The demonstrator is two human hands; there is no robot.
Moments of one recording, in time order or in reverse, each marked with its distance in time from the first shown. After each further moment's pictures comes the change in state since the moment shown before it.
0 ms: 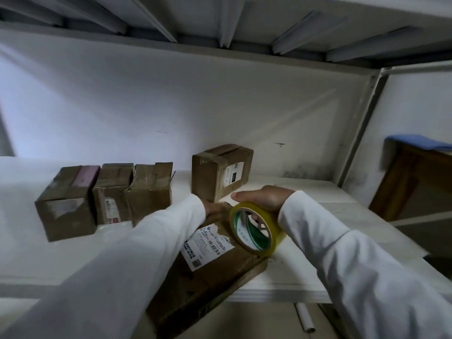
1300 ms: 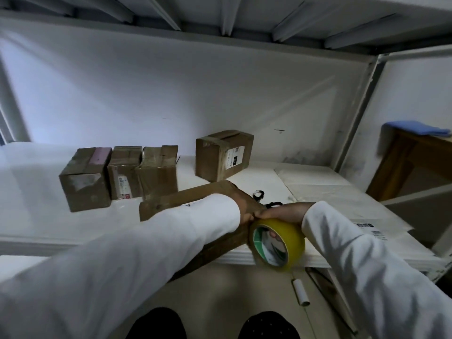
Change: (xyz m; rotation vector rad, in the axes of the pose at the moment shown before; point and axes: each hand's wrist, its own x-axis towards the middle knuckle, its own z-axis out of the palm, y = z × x) left_hand -0.128 0.044 0.046 1.045 -0.005 0.449; right_hand -0.039 0.067 0.008 -0.027 -0.234 0.166
